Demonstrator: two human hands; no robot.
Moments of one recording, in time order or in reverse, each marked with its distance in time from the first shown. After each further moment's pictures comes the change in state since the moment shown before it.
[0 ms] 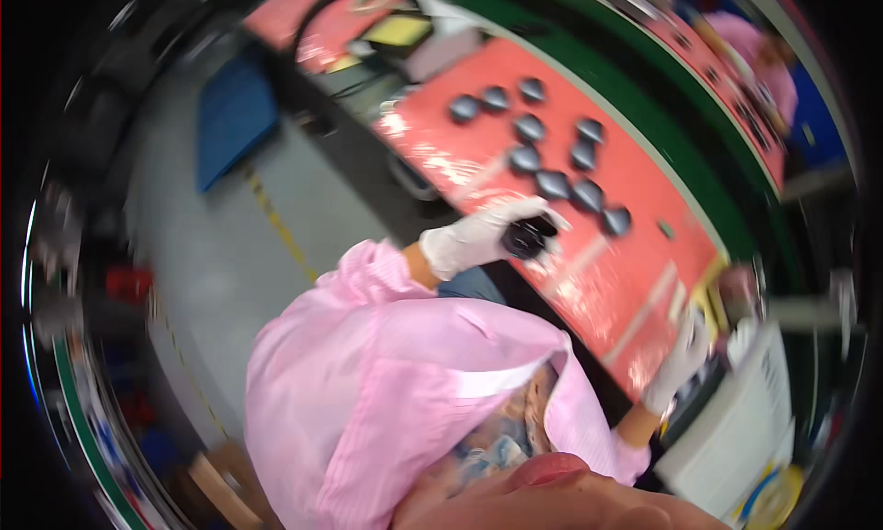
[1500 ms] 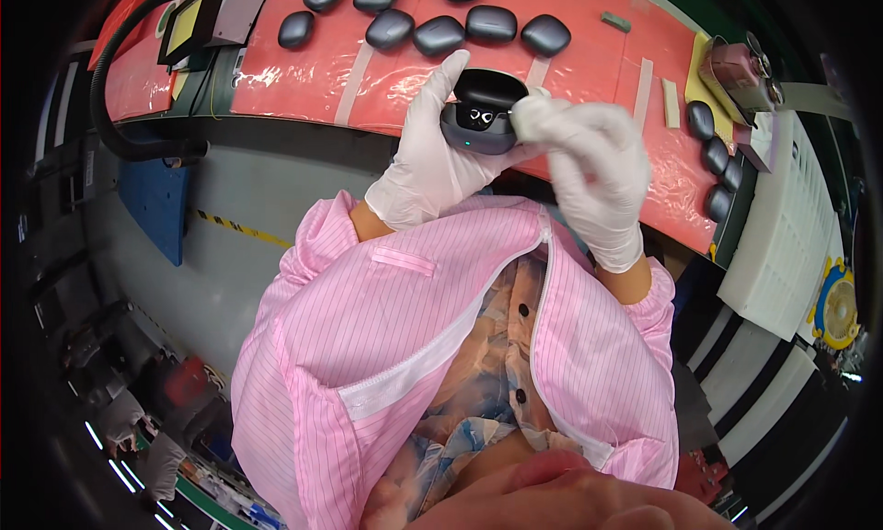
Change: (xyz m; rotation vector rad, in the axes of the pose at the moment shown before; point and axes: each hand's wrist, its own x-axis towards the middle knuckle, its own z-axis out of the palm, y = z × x) left_hand 0.033 -0.033 0.041 -0.545 0.112 -0.291; right_hand -0.016 -0.121 0.074 0.239 -0.074 -0.396
